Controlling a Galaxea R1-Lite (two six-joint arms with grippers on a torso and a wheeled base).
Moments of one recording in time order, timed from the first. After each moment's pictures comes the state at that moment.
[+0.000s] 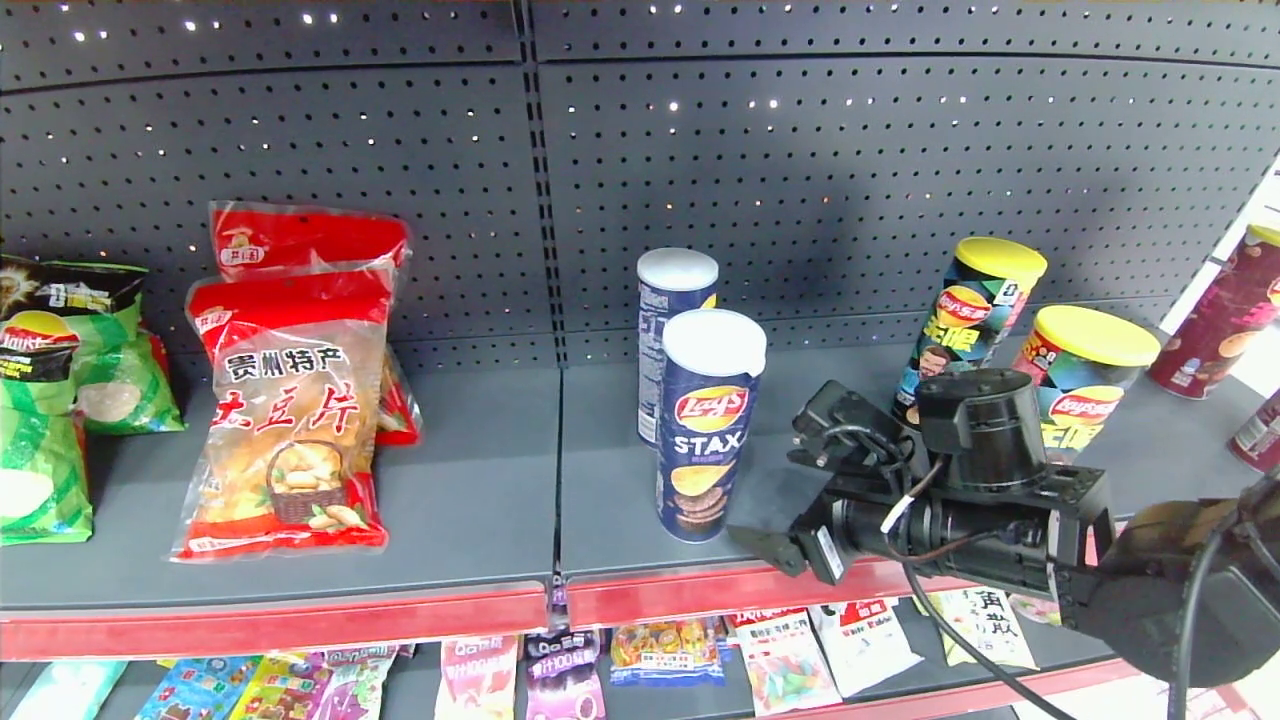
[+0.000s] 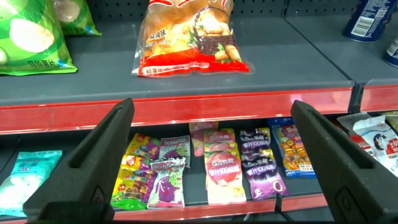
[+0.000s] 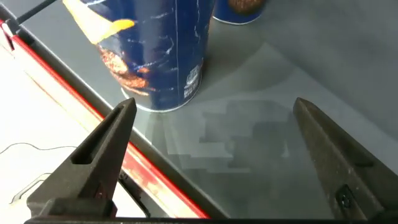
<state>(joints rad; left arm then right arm) 0.00 0.00 0.00 0.01 0.00 0.00 0.57 1.80 -0.65 -0.64 0.11 -0.25</state>
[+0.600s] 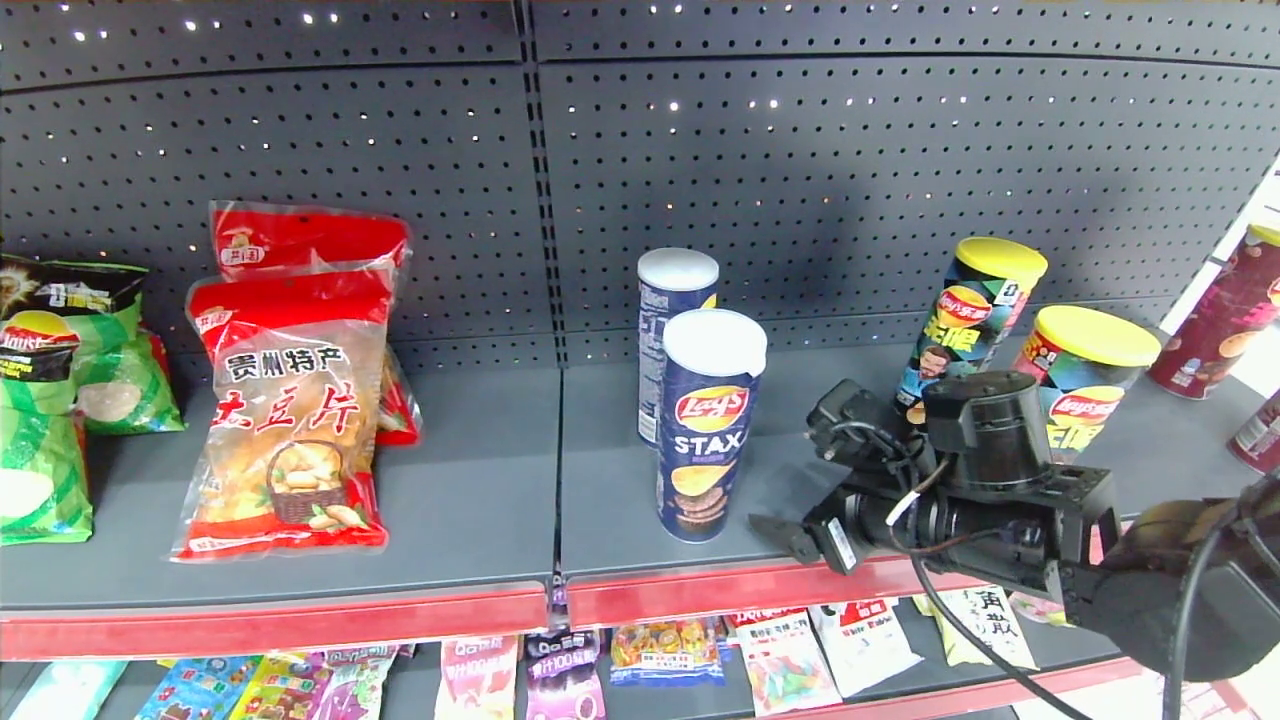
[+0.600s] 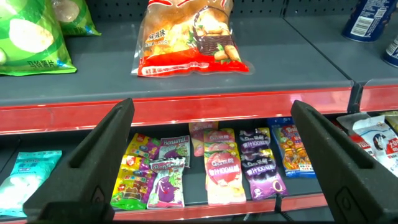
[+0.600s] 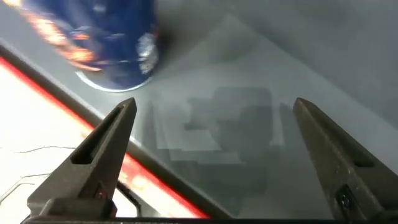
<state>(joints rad) 0.00 0.00 0.00 0.01 0.00 0.00 0.54 1.81 -0.64 -0.64 0.00 -0.25</state>
